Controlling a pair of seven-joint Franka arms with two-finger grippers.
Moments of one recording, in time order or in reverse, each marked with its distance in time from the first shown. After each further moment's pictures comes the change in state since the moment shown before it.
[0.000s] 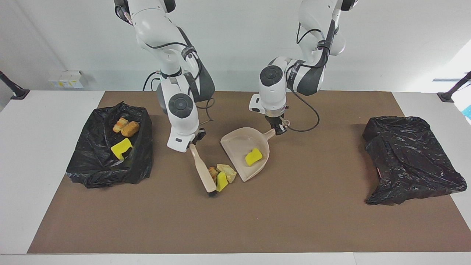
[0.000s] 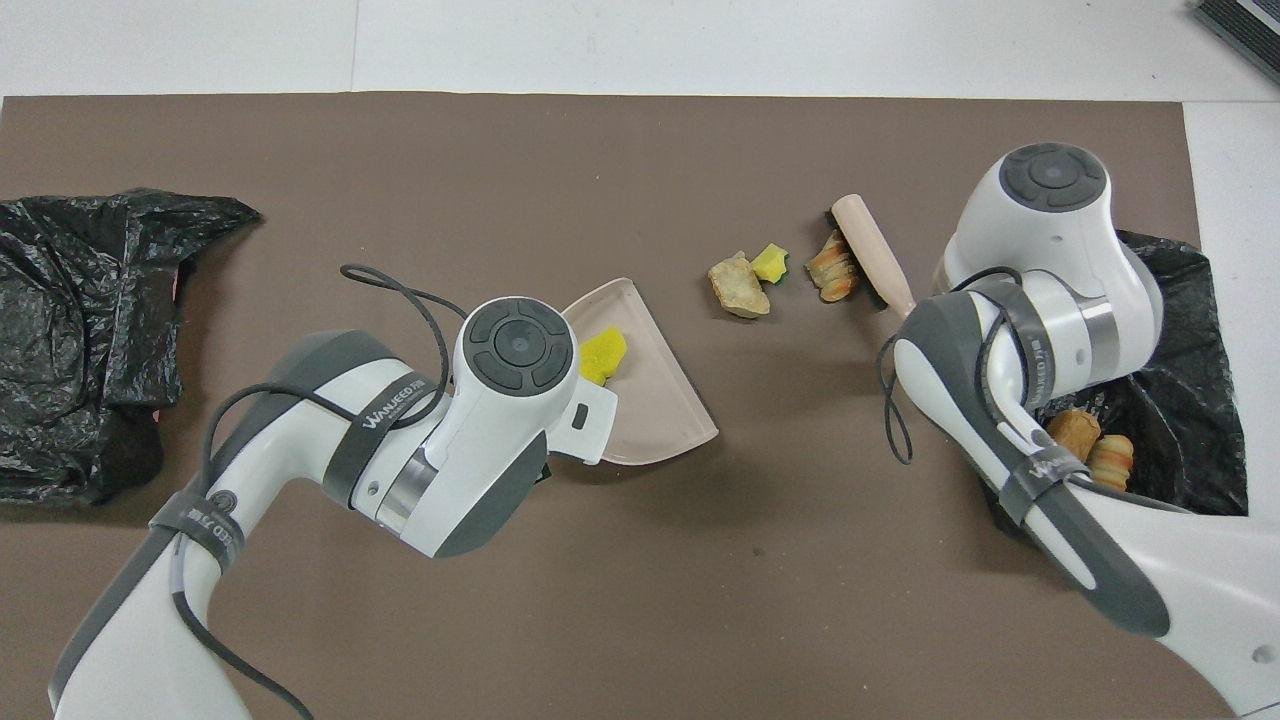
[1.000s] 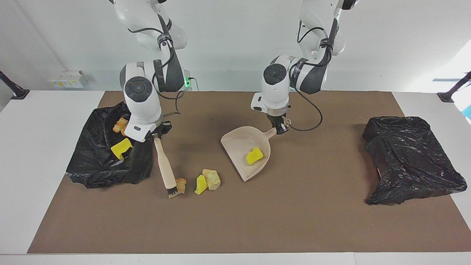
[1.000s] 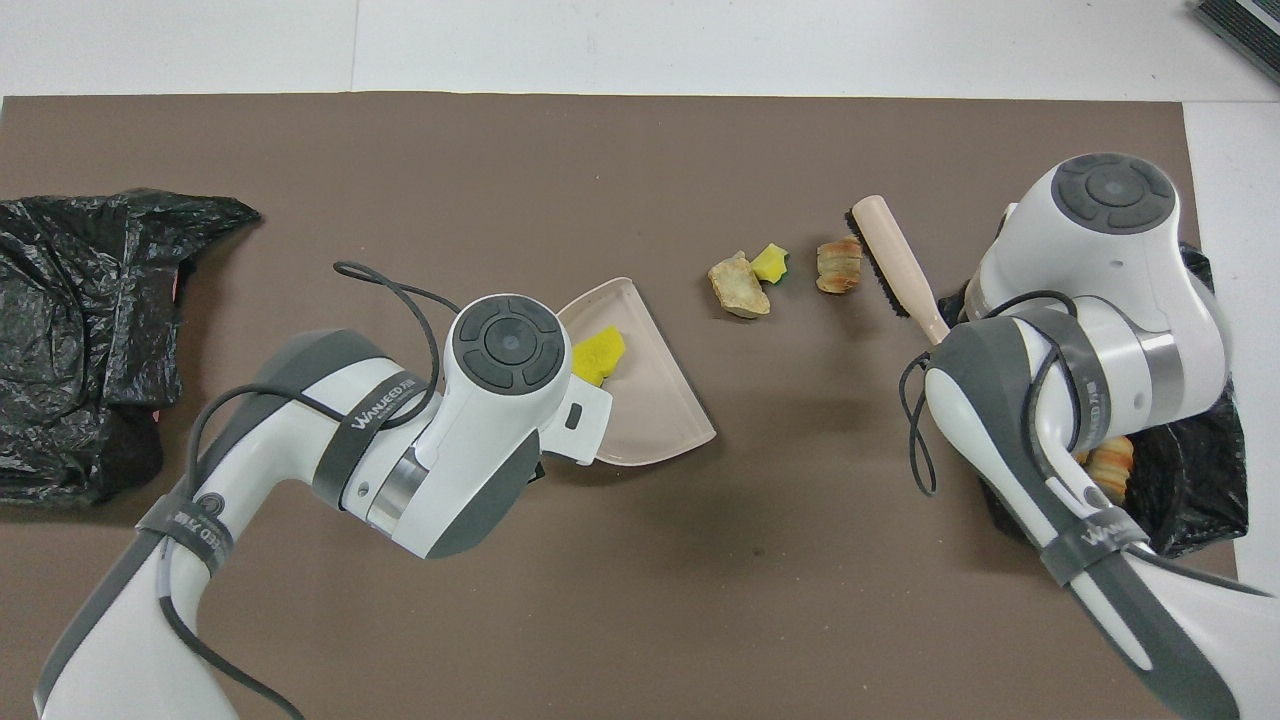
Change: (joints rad) left arm 0.005 -0.010 0.009 0.009 -0.030 -0.020 0.024; right arm -0.223 -0.130 -0.028 -0.082 -0.161 -0.018 -0.143
